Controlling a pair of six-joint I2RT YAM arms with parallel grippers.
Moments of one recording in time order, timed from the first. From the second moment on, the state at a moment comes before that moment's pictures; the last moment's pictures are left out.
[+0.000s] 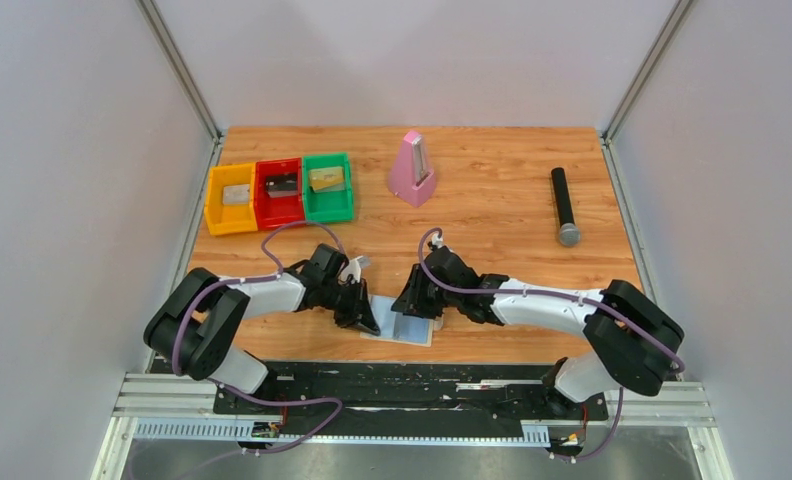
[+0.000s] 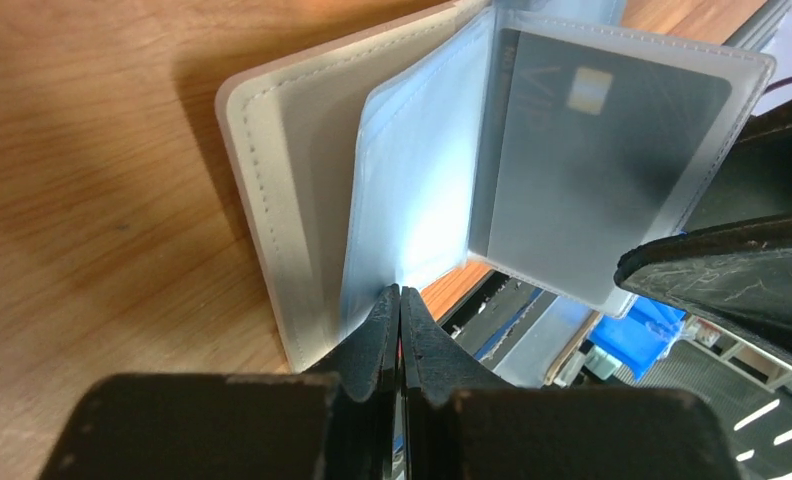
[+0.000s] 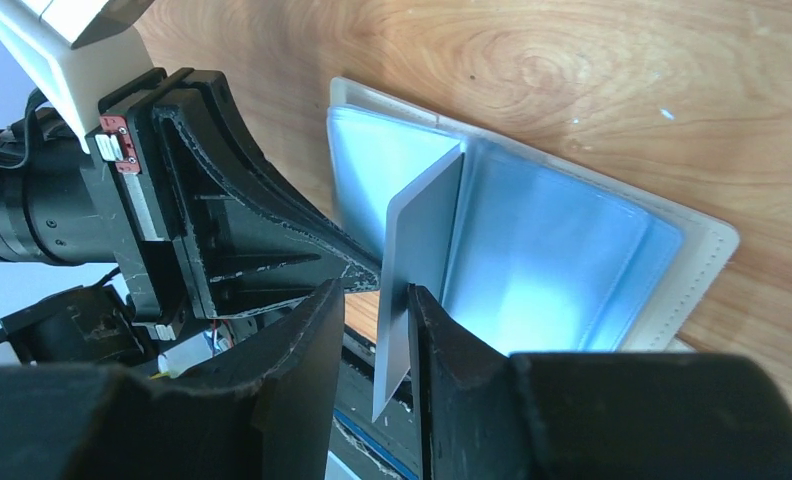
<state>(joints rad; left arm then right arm) -0.55 1.50 0.52 -0.10 0.68 -0.62 0.92 1.46 0.70 0.00 -0.11 1.08</state>
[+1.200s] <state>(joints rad) -0.53 1.32 0.58 -0.26 0.51 -0.65 0.92 1.54 0.76 0.04 -0.18 1.02</state>
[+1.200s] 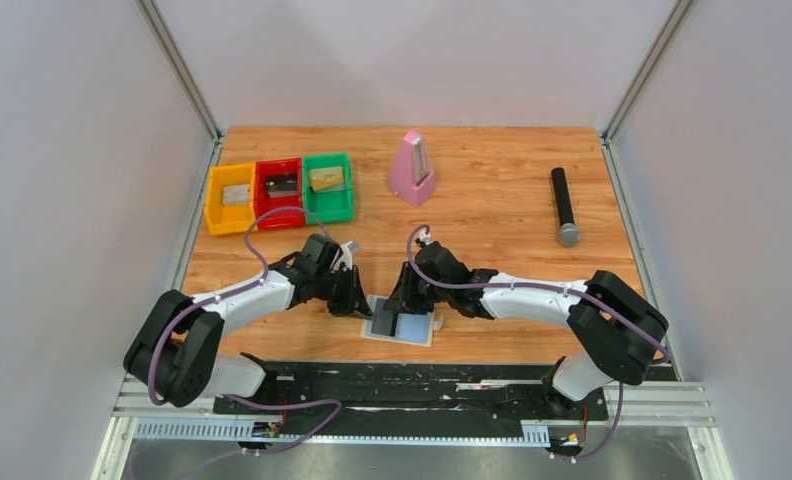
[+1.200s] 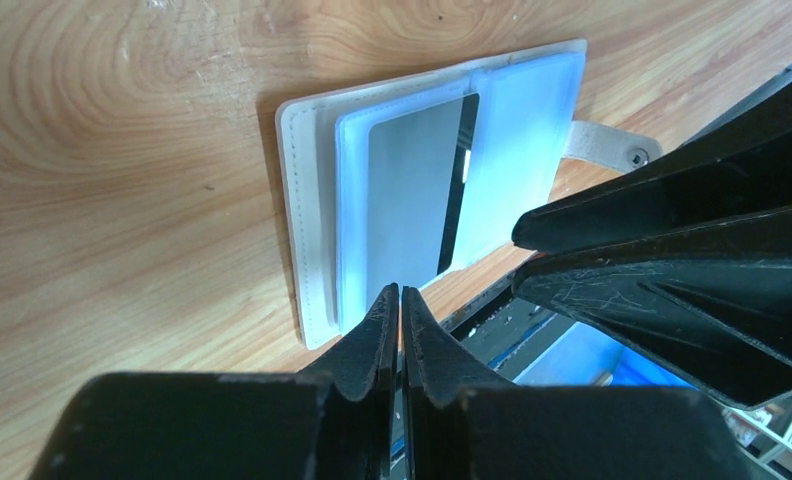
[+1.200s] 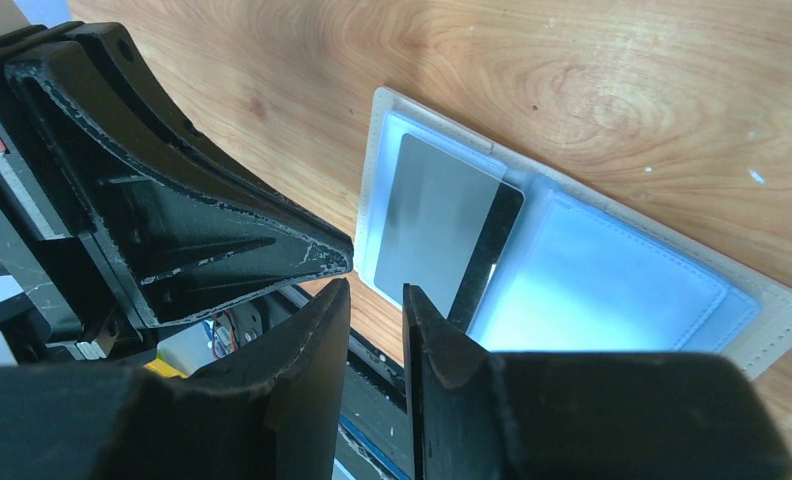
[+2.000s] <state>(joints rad) -0.53 1.40 0.55 -0.22 0.49 -0.61 0.91 1.59 0.73 0.03 -0.11 1.03</state>
